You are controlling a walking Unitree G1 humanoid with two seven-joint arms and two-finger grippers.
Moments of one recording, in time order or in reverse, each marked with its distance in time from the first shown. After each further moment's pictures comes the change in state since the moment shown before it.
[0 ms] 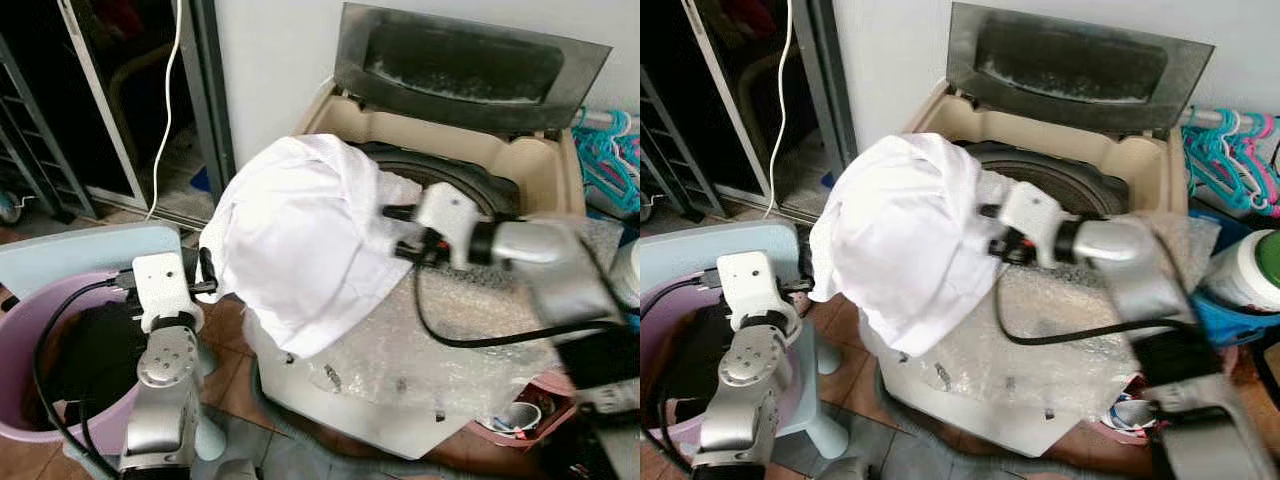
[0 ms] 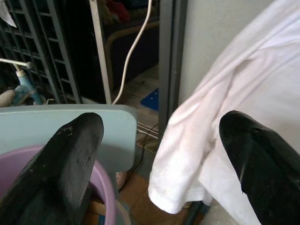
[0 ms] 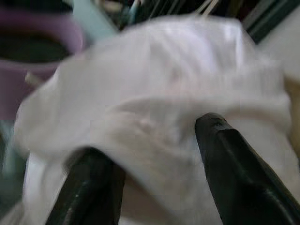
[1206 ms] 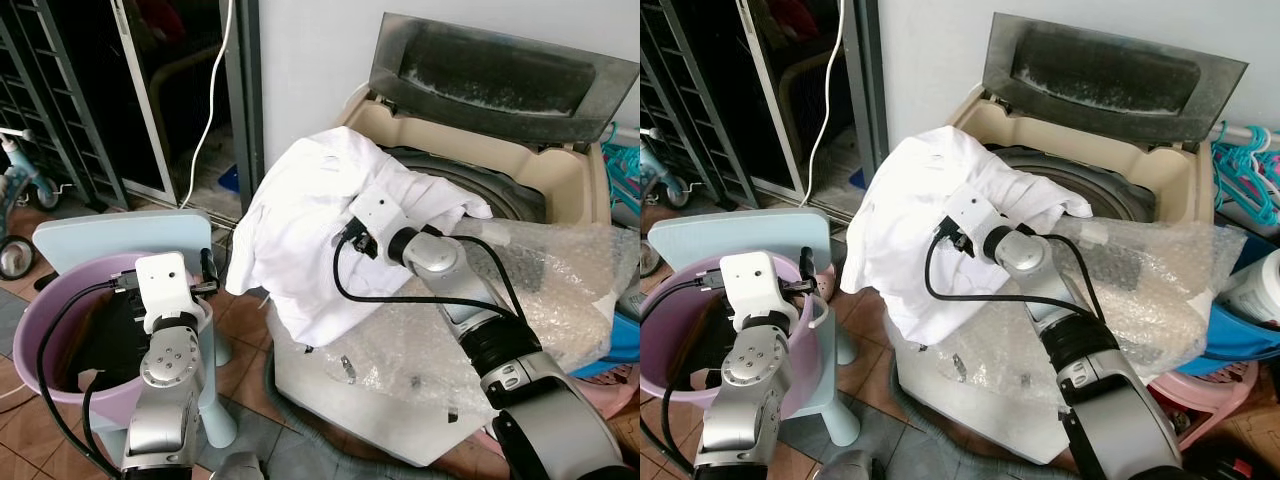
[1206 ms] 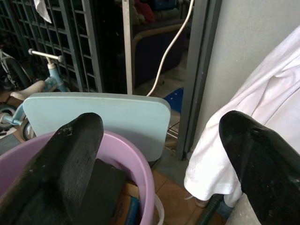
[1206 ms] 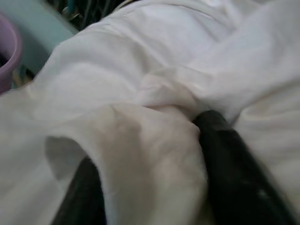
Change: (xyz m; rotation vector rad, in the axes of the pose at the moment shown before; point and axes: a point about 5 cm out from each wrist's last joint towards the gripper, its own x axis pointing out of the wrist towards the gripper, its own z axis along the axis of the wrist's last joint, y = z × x) left arm -0.001 0.001 -0.003 0.003 0.017 0.018; right arm 0.062 0.008 -0.033 0.195 0.198 -0.377
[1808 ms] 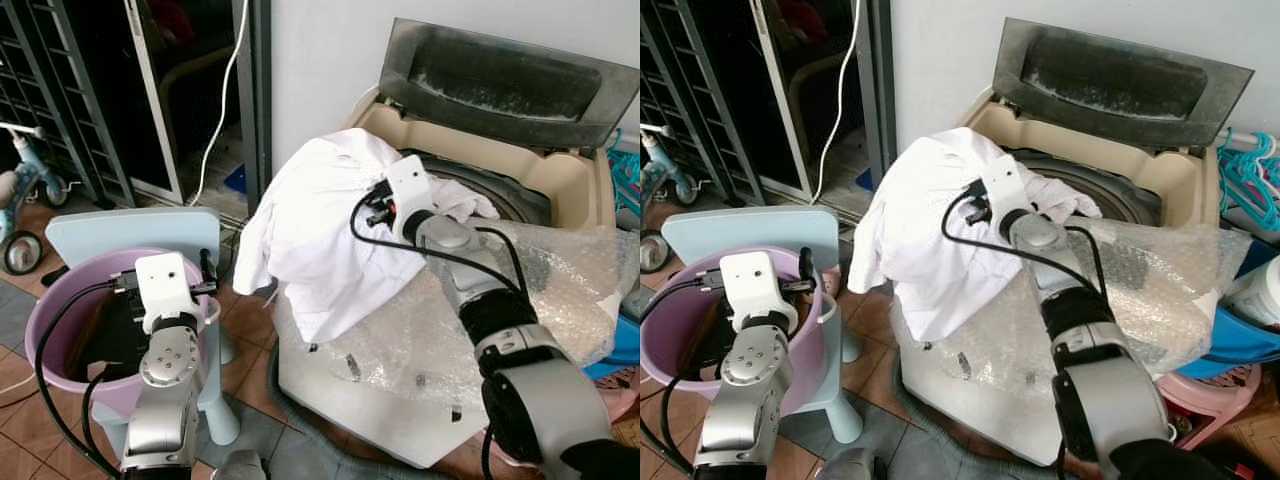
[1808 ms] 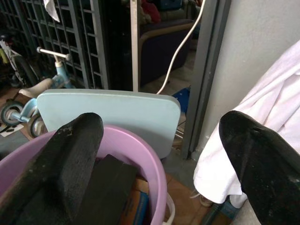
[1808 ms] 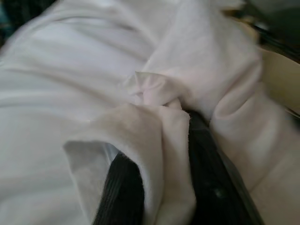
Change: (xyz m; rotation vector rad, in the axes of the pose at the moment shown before) left arm 0.000 0.001 0.000 0.006 0.005 0.004; right arm 0.004 -0.046 -0.003 0.304 0.065 -0.258
